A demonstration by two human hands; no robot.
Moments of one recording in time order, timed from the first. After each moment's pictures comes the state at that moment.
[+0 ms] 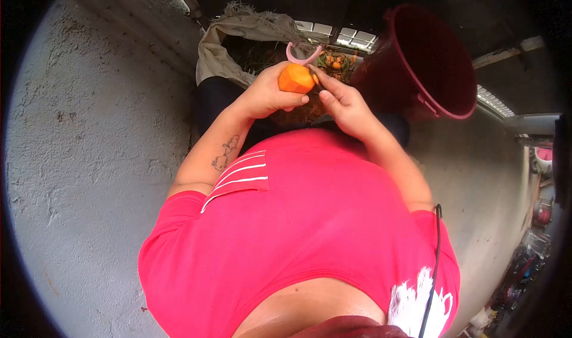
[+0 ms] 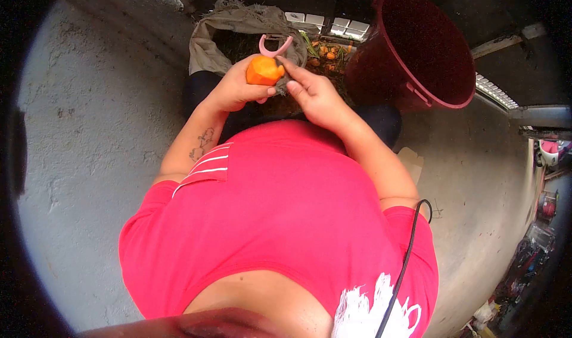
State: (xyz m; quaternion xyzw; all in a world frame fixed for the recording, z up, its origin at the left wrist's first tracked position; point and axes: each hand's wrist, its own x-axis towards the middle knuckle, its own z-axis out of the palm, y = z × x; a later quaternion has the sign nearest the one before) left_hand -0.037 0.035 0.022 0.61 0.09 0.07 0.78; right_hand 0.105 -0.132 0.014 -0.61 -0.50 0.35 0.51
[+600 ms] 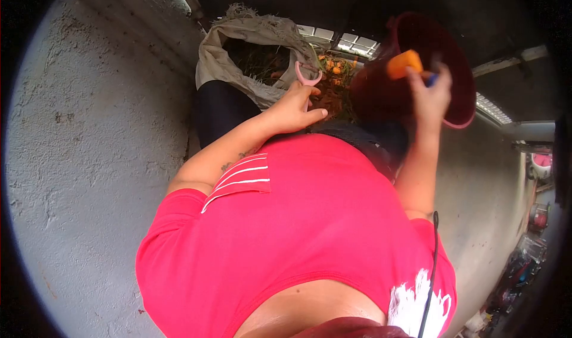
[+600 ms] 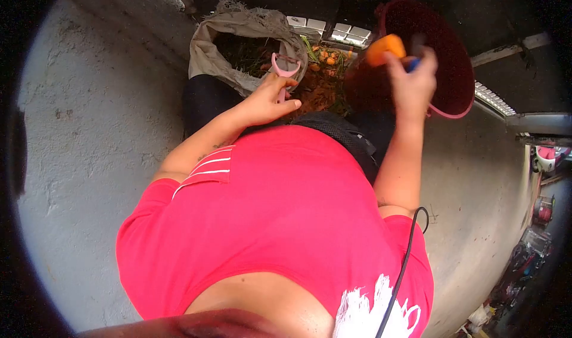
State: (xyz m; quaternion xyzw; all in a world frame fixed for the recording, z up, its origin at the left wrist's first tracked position) left_hand -0.016 0.013 -0.022 0.85 0.11 0.06 0.51; right_hand 0.194 -0.182 0.077 -0.88 -0.21 -0.11 0.42
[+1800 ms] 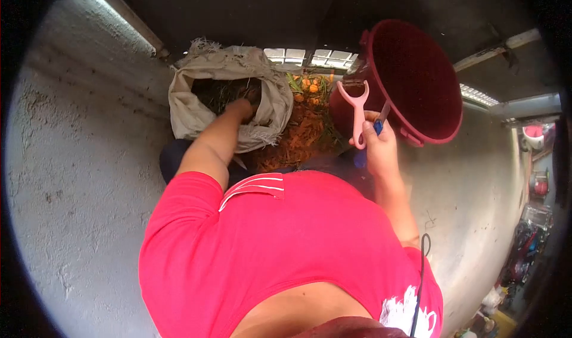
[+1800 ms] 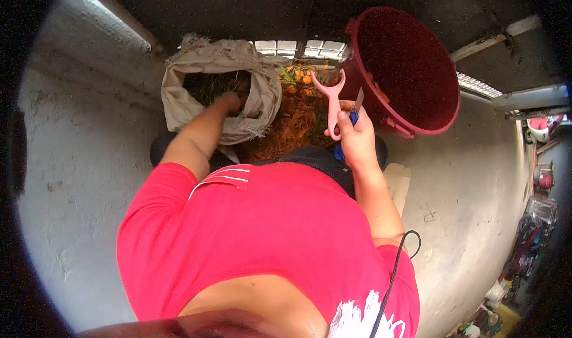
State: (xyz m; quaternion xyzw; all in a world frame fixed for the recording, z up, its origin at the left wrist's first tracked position) left_hand 0.100 0.210 -0.259 0.87 0.33 -0.30 0.21; right_hand 0.180 -0.171 0.010 -0.70 -0.13 0.25 0.66
